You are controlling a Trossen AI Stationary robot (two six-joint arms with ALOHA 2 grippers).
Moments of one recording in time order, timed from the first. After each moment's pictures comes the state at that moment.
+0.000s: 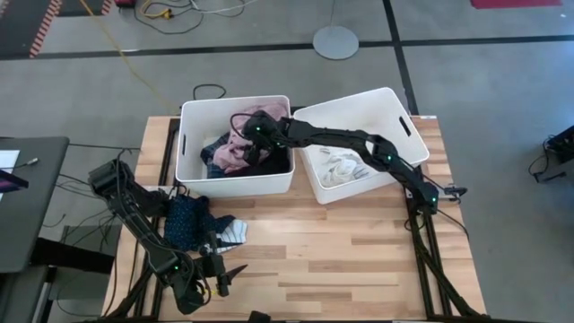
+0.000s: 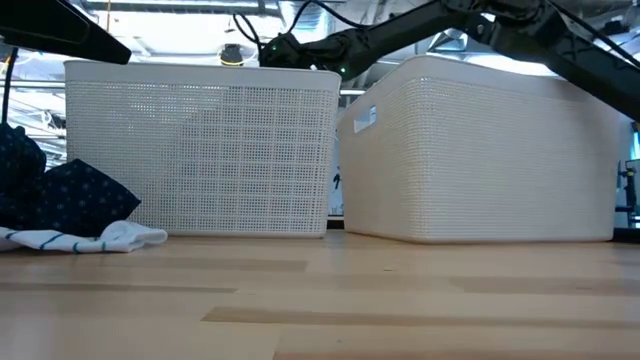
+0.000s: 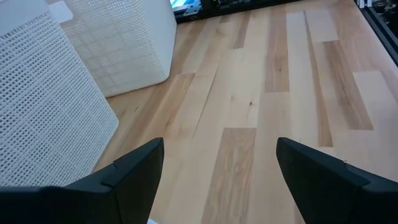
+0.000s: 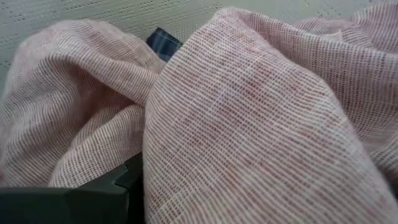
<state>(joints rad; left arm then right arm) -0.96 1.59 0.88 -0.23 -1.15 -0.68 -0.31 2.39 2.13 -0.41 0.03 0.02</state>
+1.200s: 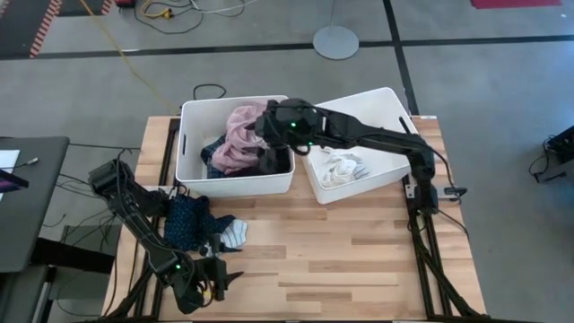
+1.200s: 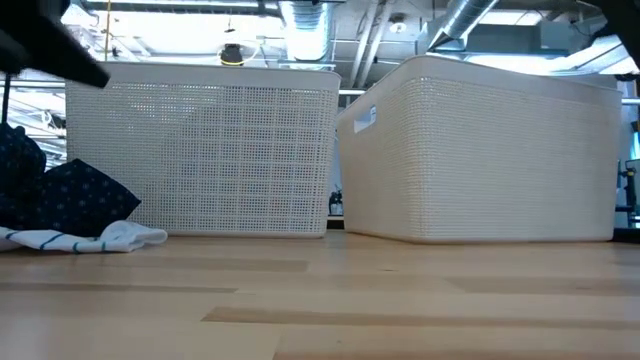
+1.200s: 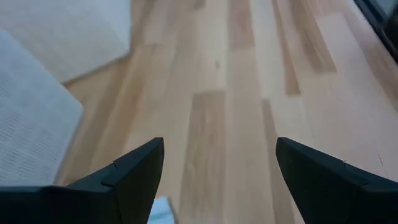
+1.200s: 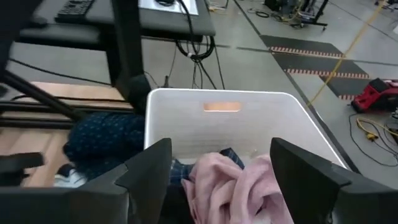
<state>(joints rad) -0.96 1.59 0.88 -0.27 -0.97 -0.60 -0.12 1.97 2.20 -0.59 0.06 -0.16</state>
